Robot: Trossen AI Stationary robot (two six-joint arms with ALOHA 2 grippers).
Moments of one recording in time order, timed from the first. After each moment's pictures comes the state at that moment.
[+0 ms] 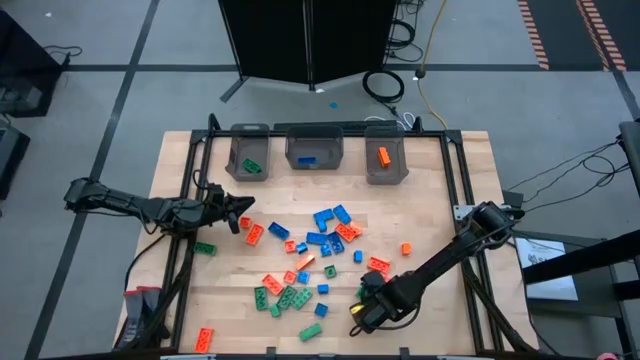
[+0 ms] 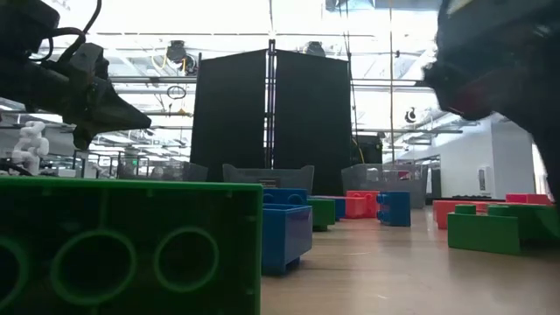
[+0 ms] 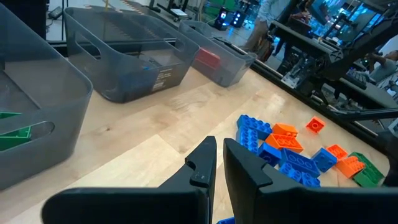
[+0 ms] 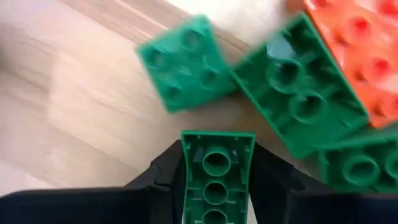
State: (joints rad) left arm -0.20 0.33 0.02 0.02 -0.60 -0.59; right arm 0.63 1.98 1.33 -0.74 0.02 1.78
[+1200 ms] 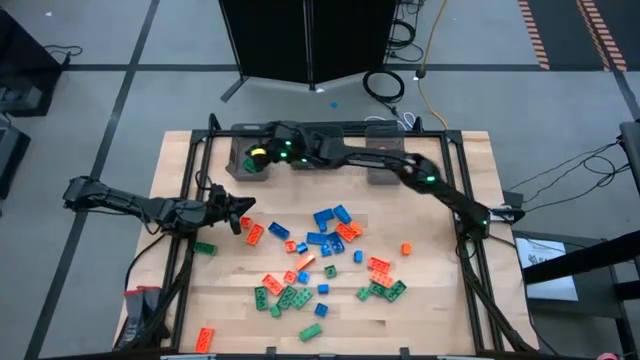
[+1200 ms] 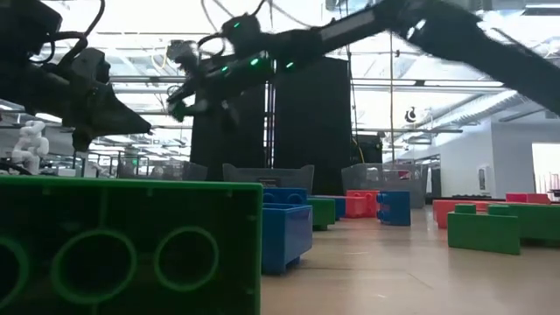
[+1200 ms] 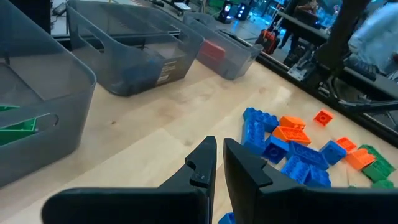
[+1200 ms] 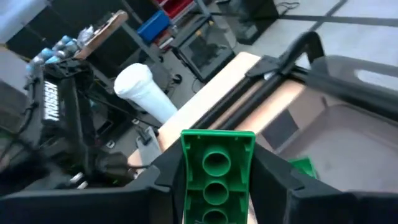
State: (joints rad) left arm -0.20 0.37 0.02 0.02 -0.60 -0.59; right arm -0.29 2.47 2.25 -0.06 -0.06 0.65
